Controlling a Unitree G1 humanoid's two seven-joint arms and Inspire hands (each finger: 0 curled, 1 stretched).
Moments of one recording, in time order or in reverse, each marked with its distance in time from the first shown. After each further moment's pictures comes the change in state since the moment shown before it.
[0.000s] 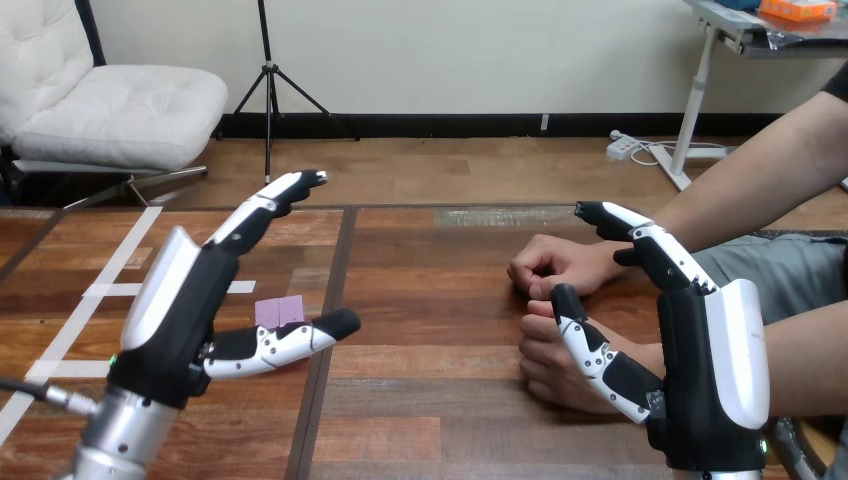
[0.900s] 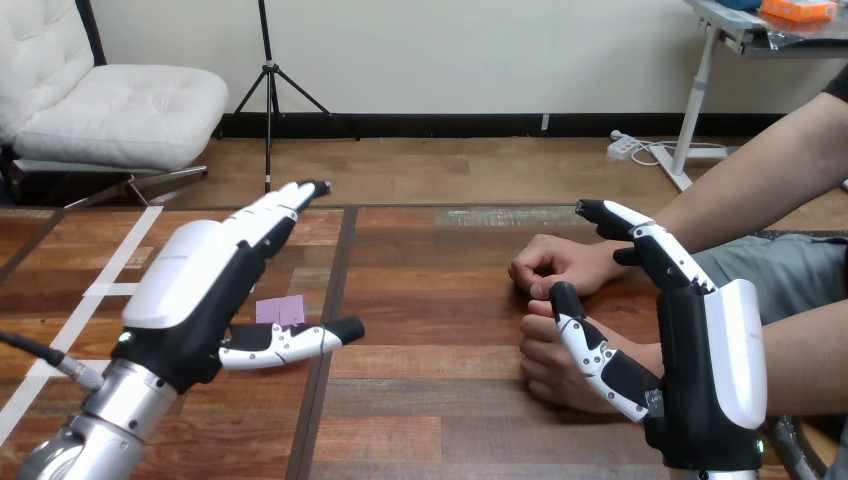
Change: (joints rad) left arm -0.005 0.117 -0.075 -0.122 0.295 0.245 0.135; right arm 0.000 0.018 0.000 0.000 -0.002 0.006 0.000
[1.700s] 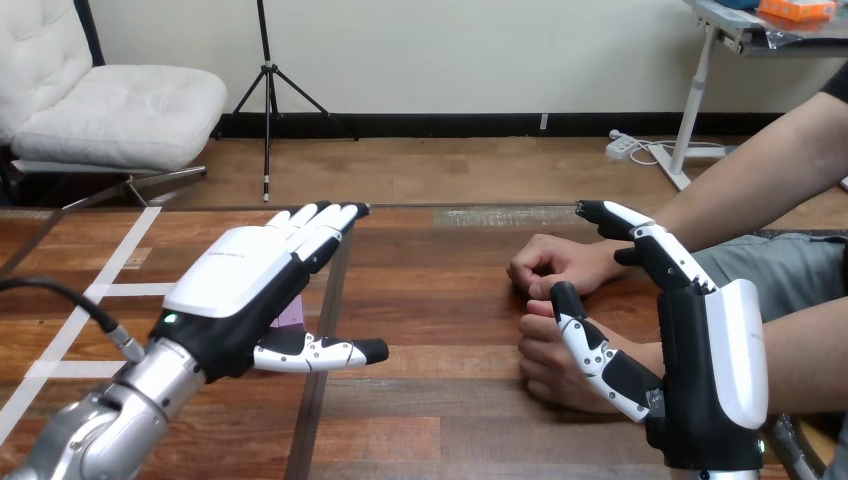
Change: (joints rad) left arm -0.090 0.087 -0.167 0.010 0.093 0.118 -0.031; right arm 0.000 -0.001 -0.003 0.000 0.000 0.000 0.000
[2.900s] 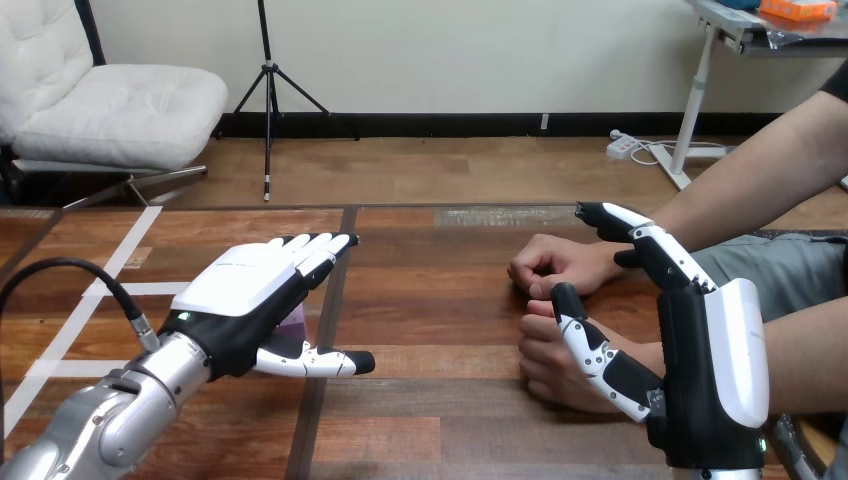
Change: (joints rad) left arm -0.110 0.036 -0.130 0.163 0.038 0.106 -0.001; right arm -0.001 -0.003 -0.009 0.000 0.001 0.001 0.016
